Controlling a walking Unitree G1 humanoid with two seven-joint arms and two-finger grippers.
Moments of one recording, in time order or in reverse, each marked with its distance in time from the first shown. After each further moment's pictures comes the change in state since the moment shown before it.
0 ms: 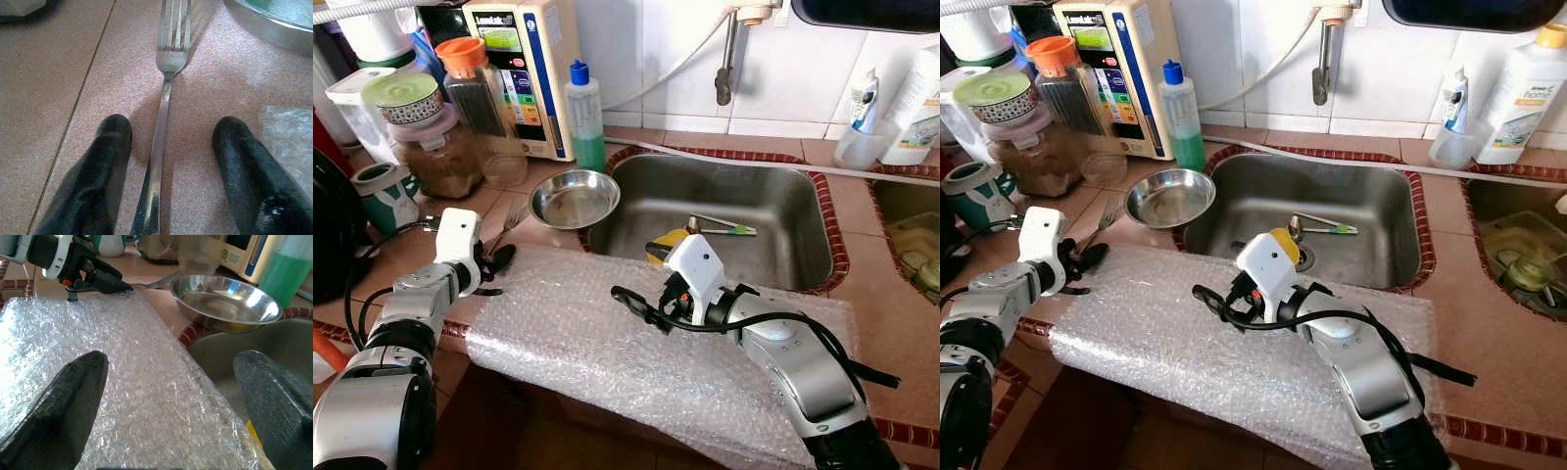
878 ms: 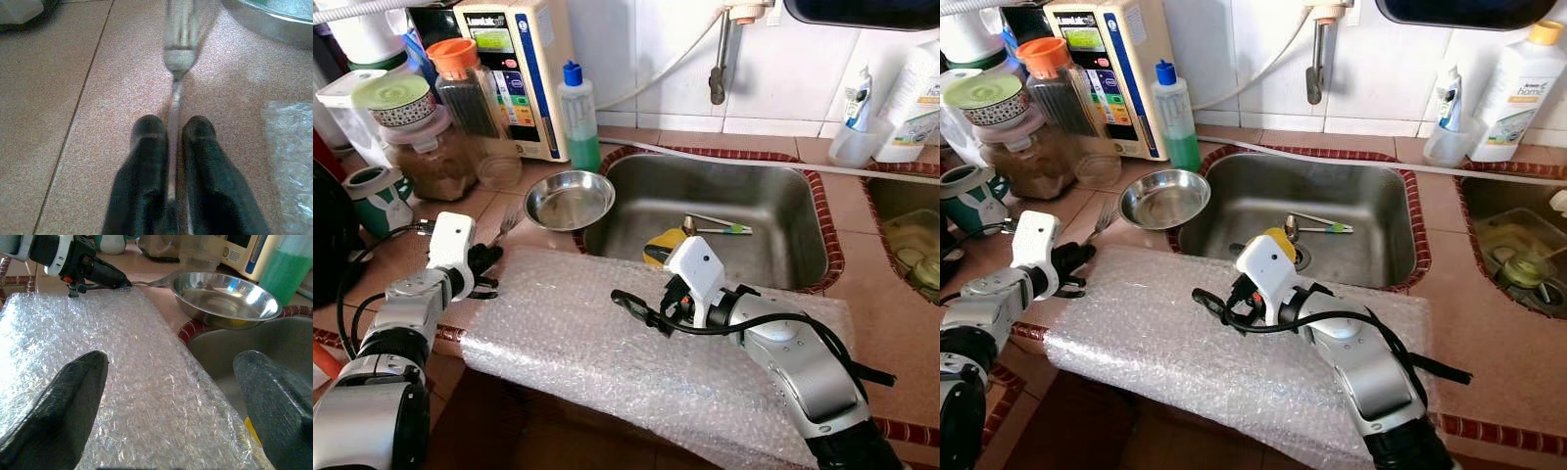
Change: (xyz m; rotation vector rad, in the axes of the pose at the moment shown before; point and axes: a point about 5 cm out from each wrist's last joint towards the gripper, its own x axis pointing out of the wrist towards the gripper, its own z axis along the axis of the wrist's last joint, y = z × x) left arm -0.005 0.007 -0.007 0.032 -0.014 0.008; right arm -0.001 0.002 0.000 -0.009 0.004 0.026
